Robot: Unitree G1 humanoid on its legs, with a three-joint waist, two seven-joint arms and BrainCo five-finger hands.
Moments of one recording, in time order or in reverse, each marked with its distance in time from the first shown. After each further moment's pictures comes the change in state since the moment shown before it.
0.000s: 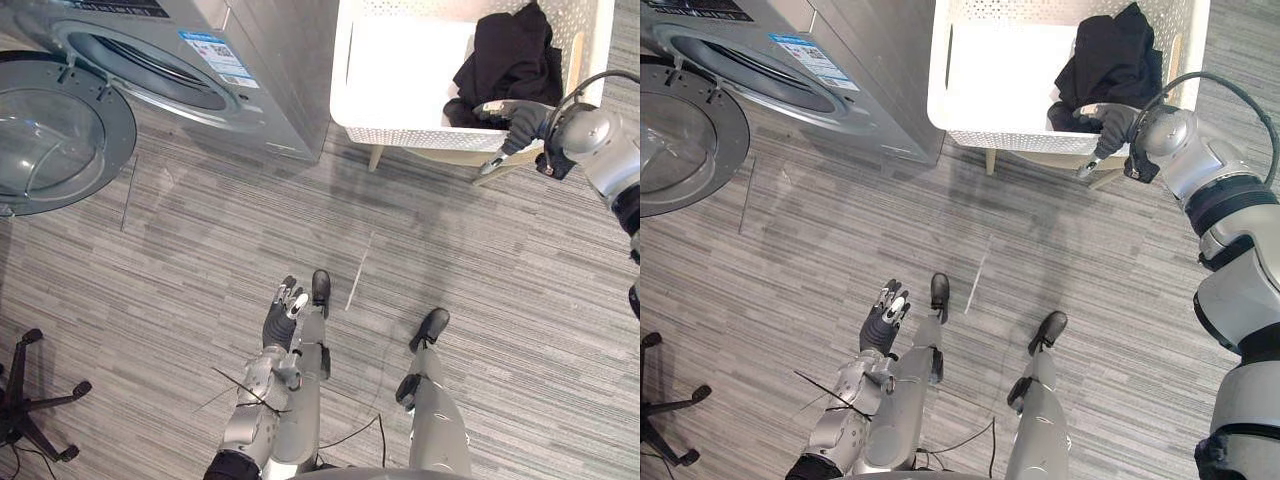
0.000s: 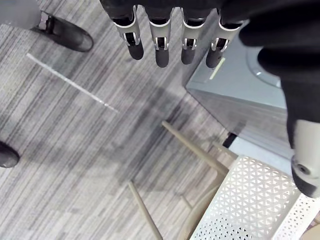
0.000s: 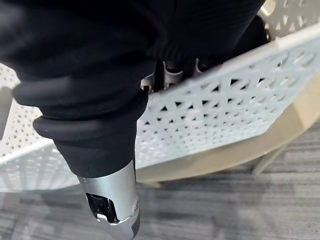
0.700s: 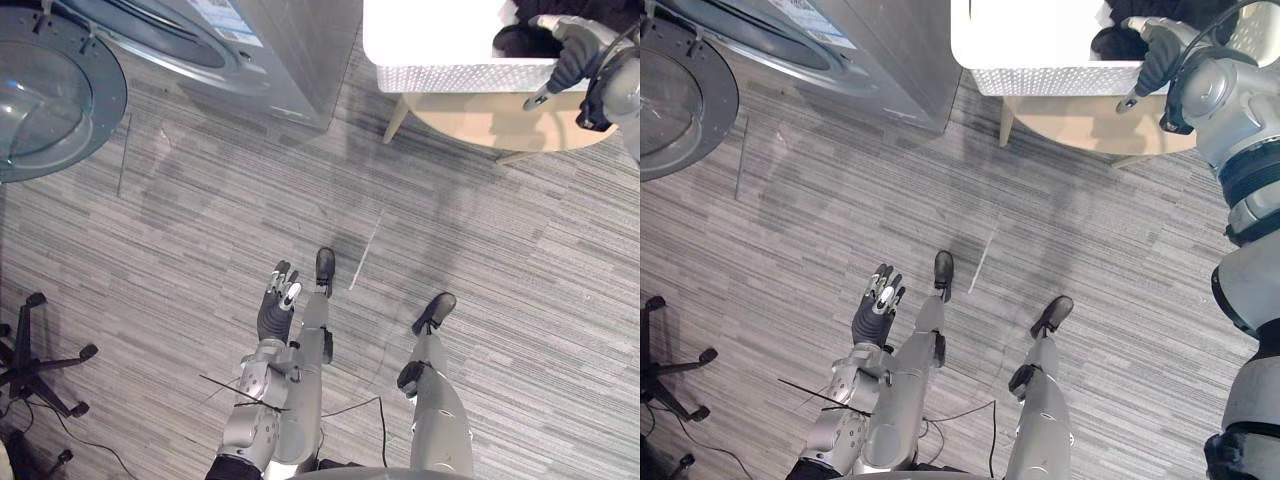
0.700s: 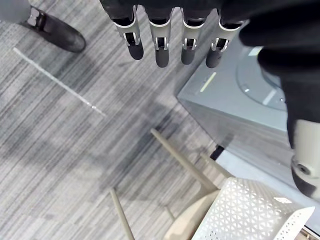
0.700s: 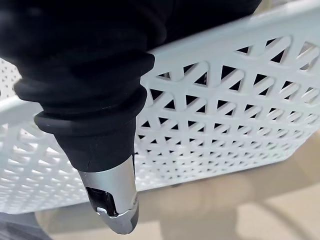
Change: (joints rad) left arm 0.041 -0.035 0.007 -0.140 -0.011 -0.023 0.000; right arm -0.111 -0.025 -0.022 0.053 -0.168 -0.018 -0.129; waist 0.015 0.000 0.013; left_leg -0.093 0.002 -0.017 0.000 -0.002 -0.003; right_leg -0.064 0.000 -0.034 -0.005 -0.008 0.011
